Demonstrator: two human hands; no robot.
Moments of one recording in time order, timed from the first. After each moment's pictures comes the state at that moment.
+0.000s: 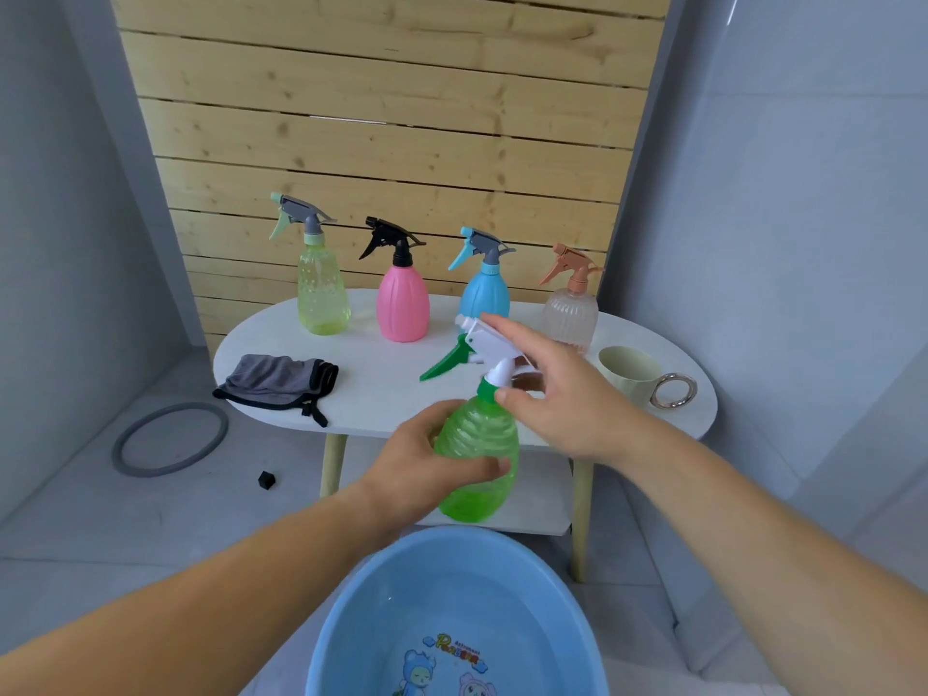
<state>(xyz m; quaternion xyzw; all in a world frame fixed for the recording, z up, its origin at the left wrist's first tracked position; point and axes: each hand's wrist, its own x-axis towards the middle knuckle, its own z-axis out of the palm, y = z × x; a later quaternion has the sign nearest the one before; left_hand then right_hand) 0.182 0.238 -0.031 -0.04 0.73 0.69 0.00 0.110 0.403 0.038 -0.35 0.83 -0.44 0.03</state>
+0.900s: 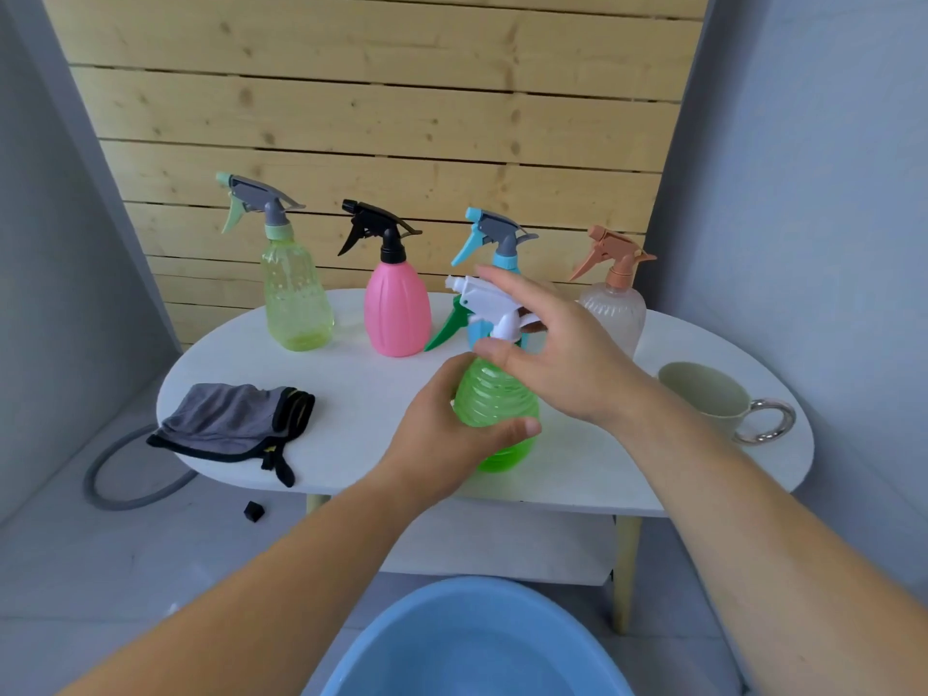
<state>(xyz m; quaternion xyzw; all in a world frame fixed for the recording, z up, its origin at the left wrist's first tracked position) 0.049 0.217 -0.063 -0.01 0.79 0.60 -0.11 -0.016 0.359 0.017 -0.37 0.82 -0.43 -0.06</state>
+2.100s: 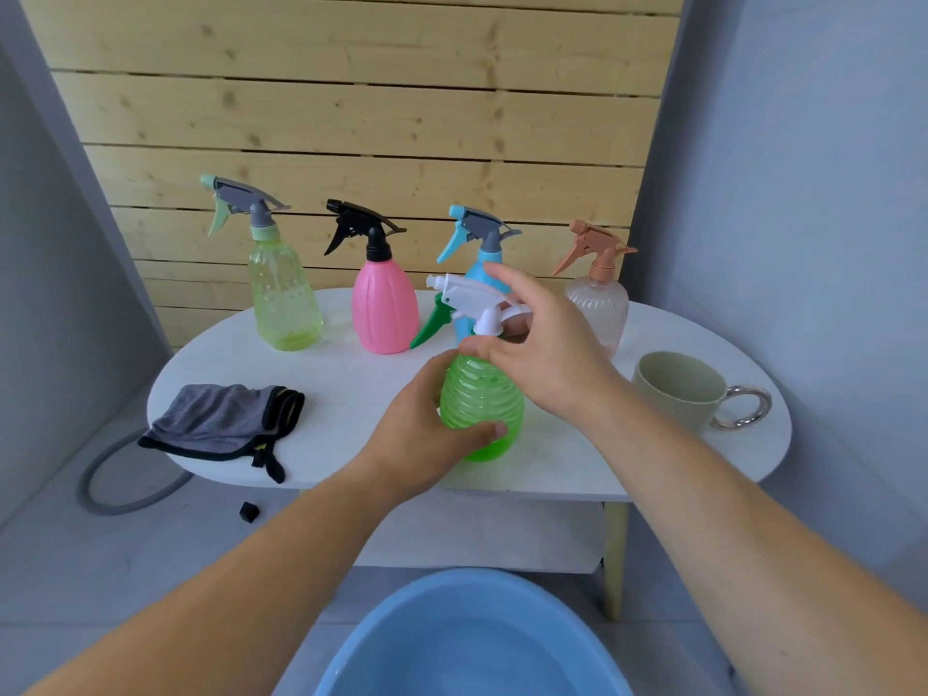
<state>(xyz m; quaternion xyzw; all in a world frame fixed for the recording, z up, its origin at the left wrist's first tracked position) 0.048 0.206 -0.066 0.01 0.81 0.57 -0.09 -0.011 0.356 0.009 -0.27 0.83 -0.49 -0.07</state>
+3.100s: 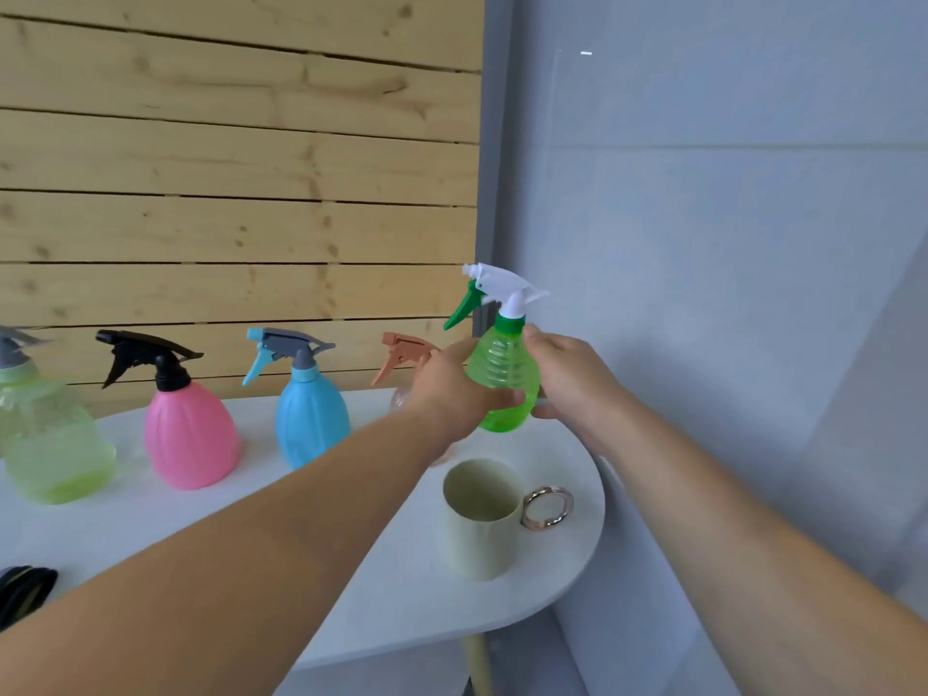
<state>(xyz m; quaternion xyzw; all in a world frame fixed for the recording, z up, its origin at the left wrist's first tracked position) -0.096 0.396 0.048 0.06 0.85 0.52 -0.05 -0.089 0.540 0.077 -0.01 0.82 -0.57 -0.04</state>
